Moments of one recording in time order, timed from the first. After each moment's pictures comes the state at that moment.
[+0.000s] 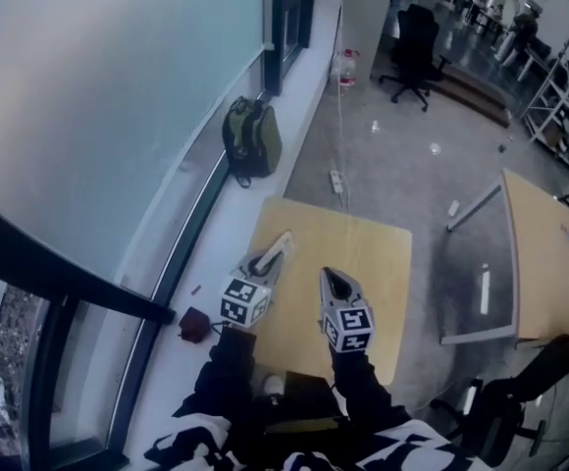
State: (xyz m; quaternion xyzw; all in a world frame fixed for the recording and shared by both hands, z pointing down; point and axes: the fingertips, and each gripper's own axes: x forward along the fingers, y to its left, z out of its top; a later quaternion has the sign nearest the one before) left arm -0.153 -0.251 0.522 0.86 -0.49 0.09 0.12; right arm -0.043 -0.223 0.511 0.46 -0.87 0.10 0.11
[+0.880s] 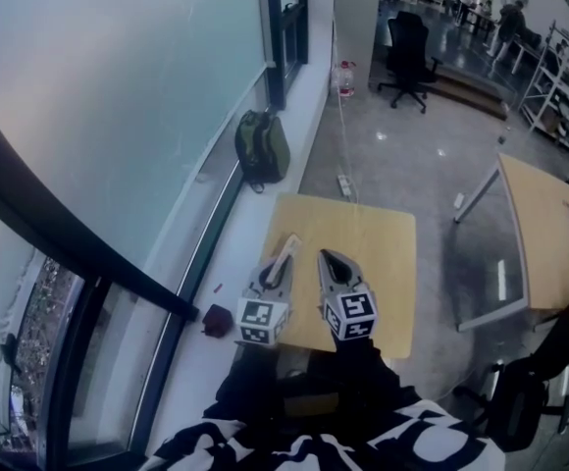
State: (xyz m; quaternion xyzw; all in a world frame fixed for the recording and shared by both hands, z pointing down) left arm -0.148 -0.129 0.443 0.83 -0.56 0.01 0.03; right arm -0.073 -0.139 0.428 0.45 -0.89 0.05 0.03
